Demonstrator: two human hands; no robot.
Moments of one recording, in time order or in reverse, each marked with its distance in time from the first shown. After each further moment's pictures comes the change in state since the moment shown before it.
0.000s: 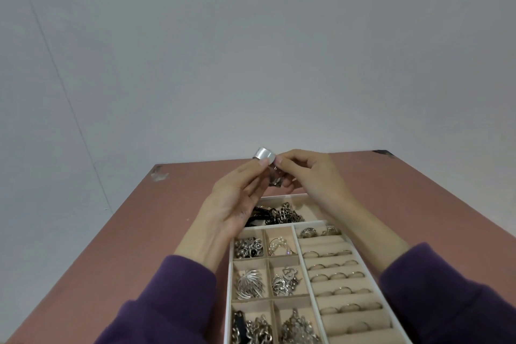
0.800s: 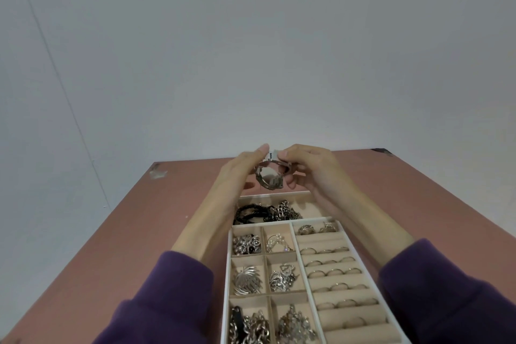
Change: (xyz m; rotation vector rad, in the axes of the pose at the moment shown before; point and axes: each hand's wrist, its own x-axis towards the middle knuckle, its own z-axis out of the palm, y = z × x) left_hand 0.000 0.004 -0.001 0.668 -0.079 0.214; right_hand 0.000 -0.010 -0.006 0.263 -0.114 0.082
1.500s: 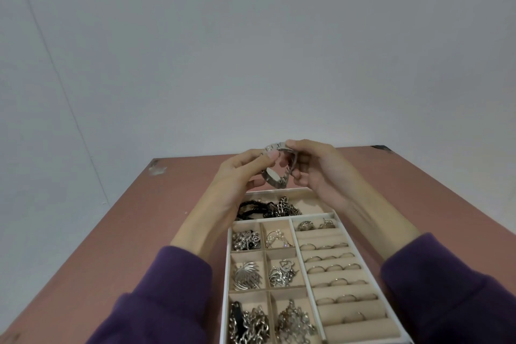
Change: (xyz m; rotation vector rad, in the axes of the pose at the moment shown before) left_hand 0.000 -0.003 0.000 -0.085 -0.066 0.002; right_hand 0.006 0.002 -0.009 0.115 0.006 0.140
